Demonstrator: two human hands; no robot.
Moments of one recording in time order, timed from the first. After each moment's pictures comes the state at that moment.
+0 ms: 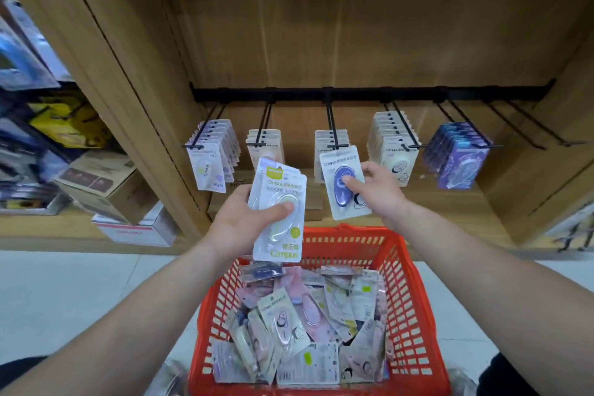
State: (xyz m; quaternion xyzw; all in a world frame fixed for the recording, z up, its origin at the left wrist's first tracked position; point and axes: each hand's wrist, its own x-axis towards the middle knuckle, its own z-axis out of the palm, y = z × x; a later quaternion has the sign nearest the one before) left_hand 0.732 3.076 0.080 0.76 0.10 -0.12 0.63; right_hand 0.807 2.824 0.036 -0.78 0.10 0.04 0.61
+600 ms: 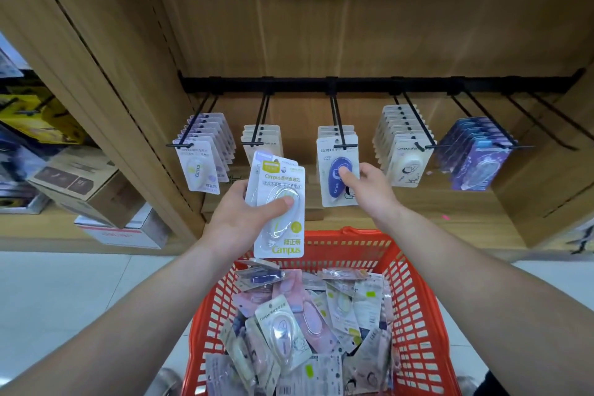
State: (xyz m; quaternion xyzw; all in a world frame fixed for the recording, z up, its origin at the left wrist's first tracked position) left_hand 0.767 3.075 0.067 0.75 0.11 -0.11 0.64; right_hand 0.844 2.841 0.006 -0.78 0.11 0.03 0.62
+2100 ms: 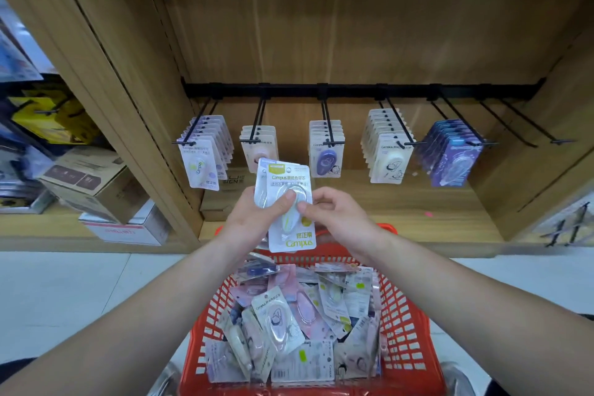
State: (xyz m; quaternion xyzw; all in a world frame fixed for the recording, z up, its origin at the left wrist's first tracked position) left_hand 0.740 3.056 0.071 0.73 0.02 -0.13 0.67; right_hand 0.747 2.882 0.051 -0.70 0.04 0.18 0.69
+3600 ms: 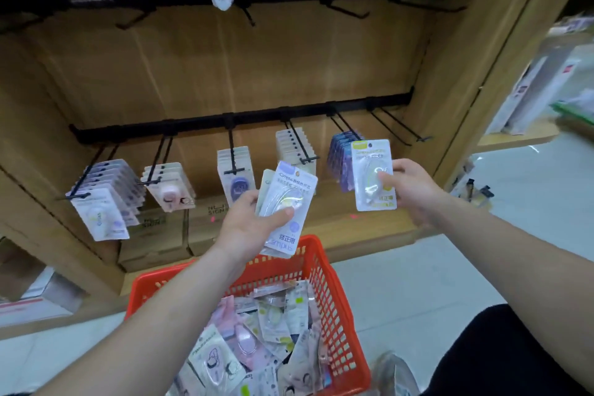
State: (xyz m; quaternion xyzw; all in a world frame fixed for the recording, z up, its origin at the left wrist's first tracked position) left_hand 0.751 2.921 0.088 0.76 0.00 -0.15 0.64; right_hand 0.738 2.628 0.101 -0.77 0.22 -0.03 0.60
